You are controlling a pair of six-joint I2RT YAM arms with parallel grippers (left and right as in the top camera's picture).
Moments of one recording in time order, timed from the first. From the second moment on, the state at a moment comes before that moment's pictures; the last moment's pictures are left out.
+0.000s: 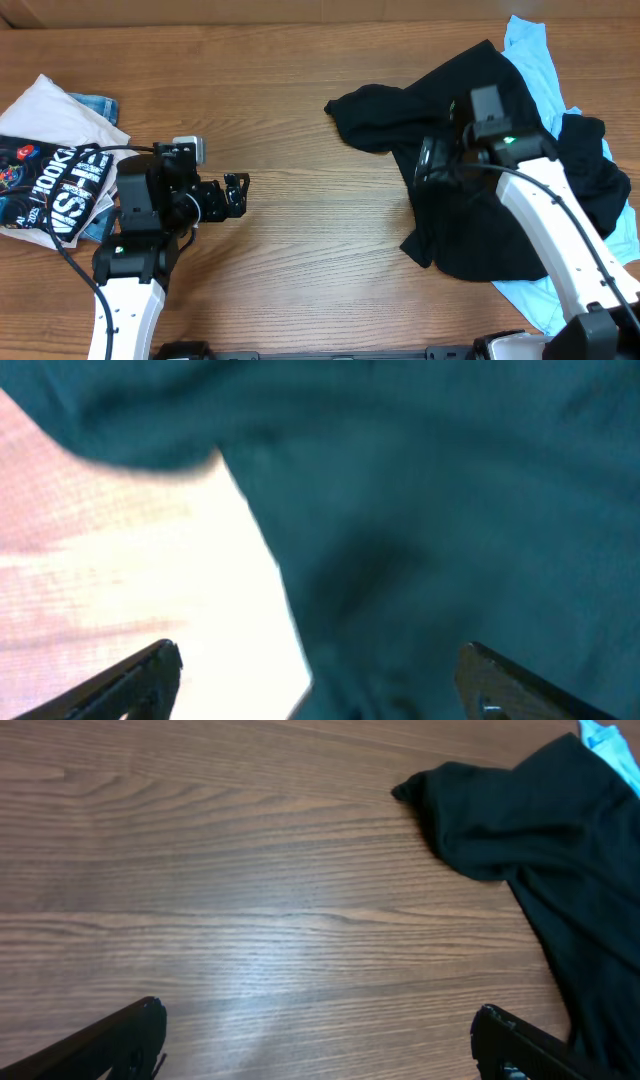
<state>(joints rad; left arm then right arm) 0.03 1.04 0.77 -0.51 0.34 -0.16 0.21 1.51 1.21 -0.97 0.01 0.42</state>
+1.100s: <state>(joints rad) 0.03 1.05 0.77 -0.52 0.35 -0.17 0.28 1.52 0.81 -0.70 -0.32 0.41</state>
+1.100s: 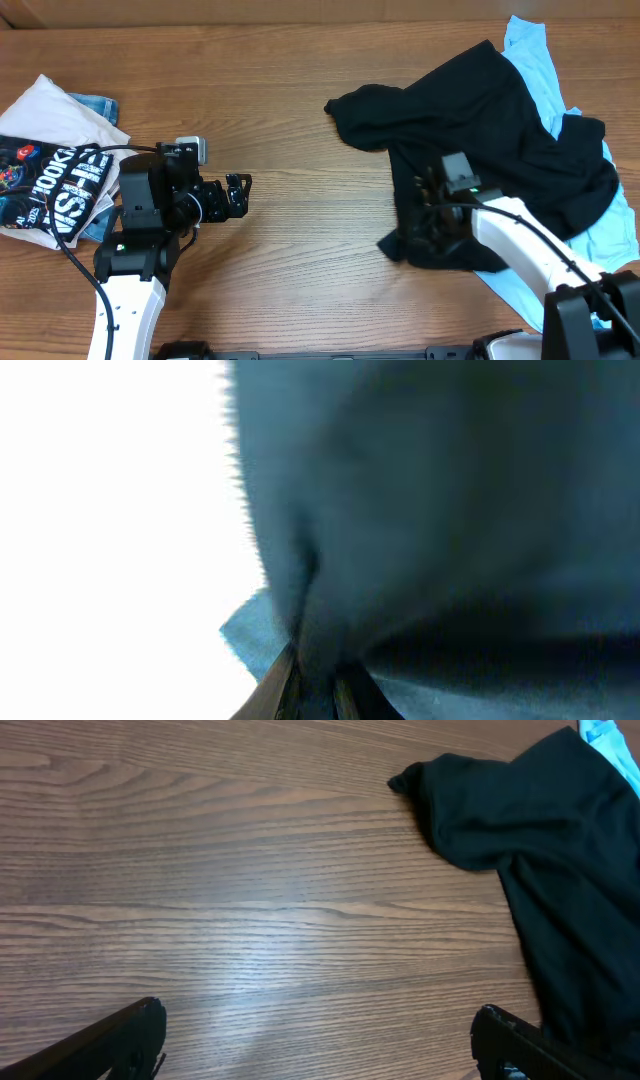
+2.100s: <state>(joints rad) -0.17 1.08 0.77 -0.50 0.42 -0.24 0.31 1.52 1.02 -0.77 -0.07 0.48</state>
